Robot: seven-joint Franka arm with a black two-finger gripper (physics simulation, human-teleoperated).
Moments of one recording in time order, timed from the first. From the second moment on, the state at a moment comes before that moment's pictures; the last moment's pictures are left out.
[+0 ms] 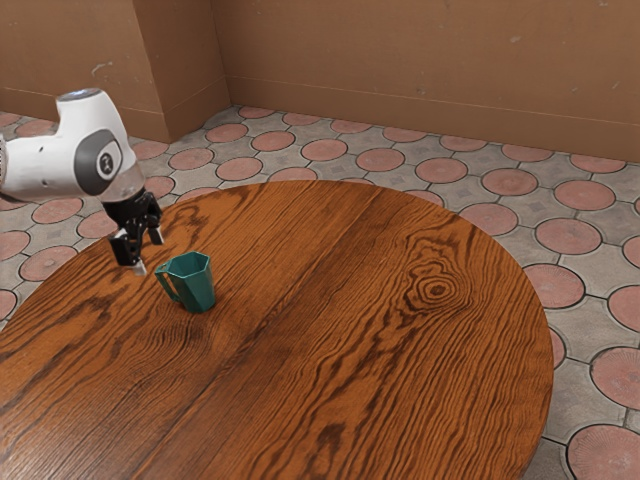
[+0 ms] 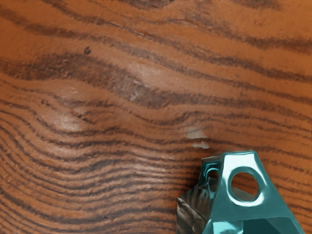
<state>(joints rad) -0.05 0.18 0.36 -1.97 -0.14 2.18 -1.56</state>
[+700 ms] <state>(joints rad) 0.05 0.38 0.35 -1.81 -0.25 2.20 -1.61</state>
